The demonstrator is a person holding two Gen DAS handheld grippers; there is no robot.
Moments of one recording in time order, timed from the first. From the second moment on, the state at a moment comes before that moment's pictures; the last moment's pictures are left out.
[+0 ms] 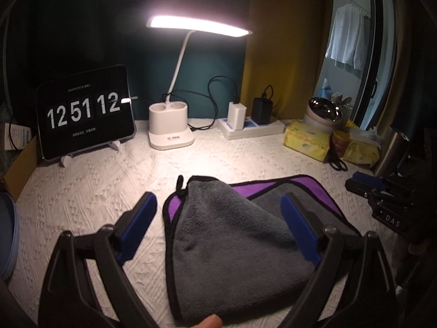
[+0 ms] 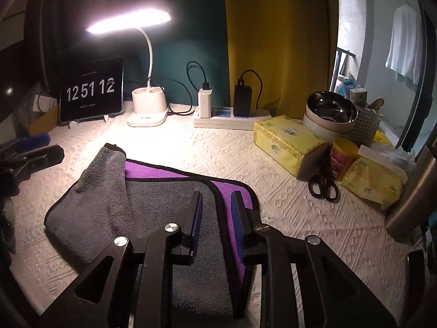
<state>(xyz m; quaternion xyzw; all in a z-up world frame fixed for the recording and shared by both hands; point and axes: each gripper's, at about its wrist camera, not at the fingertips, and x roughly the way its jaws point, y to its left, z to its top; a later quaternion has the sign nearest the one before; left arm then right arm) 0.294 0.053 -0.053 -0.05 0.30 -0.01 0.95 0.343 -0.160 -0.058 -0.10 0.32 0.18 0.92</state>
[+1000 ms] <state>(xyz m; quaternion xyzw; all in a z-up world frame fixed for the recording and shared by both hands) 0.146 0.019 -0.005 -0.03 0.19 0.00 0.98 0.206 -0.173 -0.012 -0.10 0.25 0.18 0.95</state>
